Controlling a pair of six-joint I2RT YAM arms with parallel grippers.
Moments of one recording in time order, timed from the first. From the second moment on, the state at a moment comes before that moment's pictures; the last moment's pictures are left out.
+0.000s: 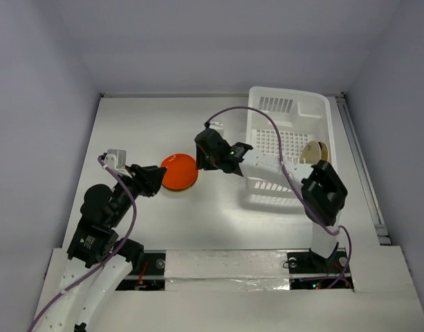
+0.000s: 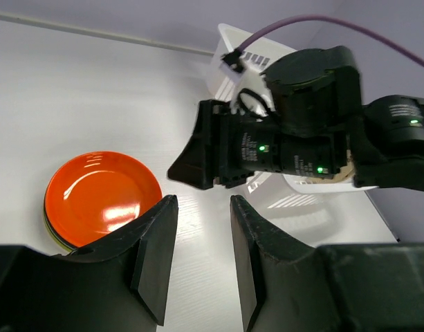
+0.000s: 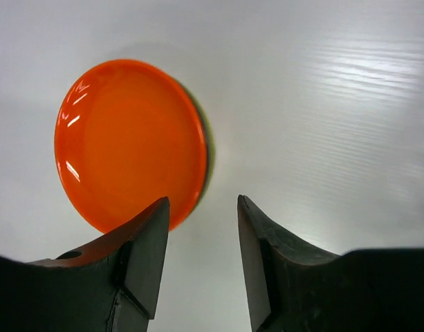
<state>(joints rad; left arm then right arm) -0.40 0.37 0.68 -0.37 0.07 -0.47 0.91 1.91 1.52 -0.40 0.28 0.71</state>
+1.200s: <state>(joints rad) -0.42 0.33 0.68 -0.37 0.08 -0.47 0.24 1.35 1.14 -0.78 0.75 0.48</state>
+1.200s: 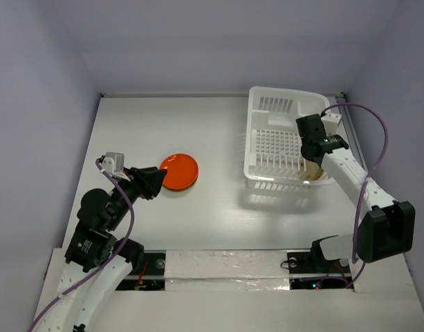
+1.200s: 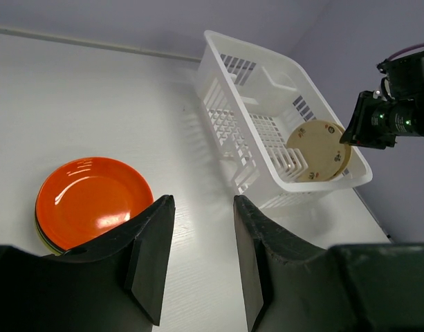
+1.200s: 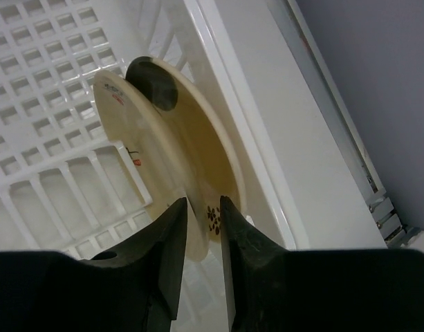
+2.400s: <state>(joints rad) -0.42 0.33 0.68 -0.37 0.08 -0.47 0.41 1.45 1.40 -1.02 0.98 0.43</state>
